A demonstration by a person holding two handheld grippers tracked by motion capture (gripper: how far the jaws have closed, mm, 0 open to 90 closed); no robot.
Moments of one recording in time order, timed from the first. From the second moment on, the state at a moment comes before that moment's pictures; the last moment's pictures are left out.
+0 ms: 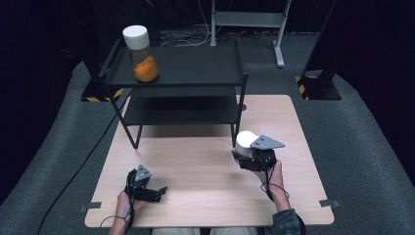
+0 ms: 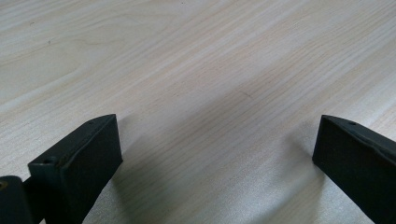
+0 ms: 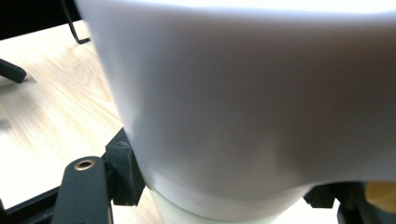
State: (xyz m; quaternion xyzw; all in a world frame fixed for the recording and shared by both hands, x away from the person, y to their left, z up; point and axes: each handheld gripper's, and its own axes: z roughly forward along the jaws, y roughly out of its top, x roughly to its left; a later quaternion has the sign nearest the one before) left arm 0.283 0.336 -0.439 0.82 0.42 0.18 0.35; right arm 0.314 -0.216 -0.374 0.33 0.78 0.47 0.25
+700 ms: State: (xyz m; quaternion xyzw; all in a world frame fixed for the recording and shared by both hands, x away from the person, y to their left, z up) left arm 0.283 0.336 -0.439 0.82 0.42 0.18 0.35; right arm 0.331 -0.195 -0.354 0.30 0.79 0.47 0.24
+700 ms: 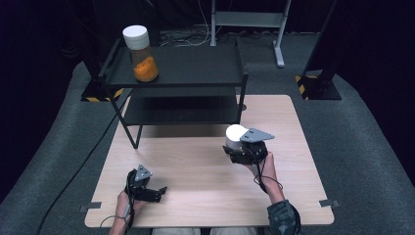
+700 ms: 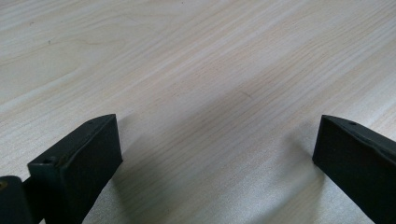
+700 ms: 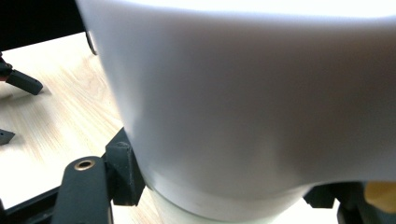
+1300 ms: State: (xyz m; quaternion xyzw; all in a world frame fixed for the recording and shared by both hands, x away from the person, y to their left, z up) left arm 0.283 0.336 -0.439 0.82 0.42 0.18 0.35; right arm 0.339 -0.192 -0.328 0.29 0.79 0.48 0.24
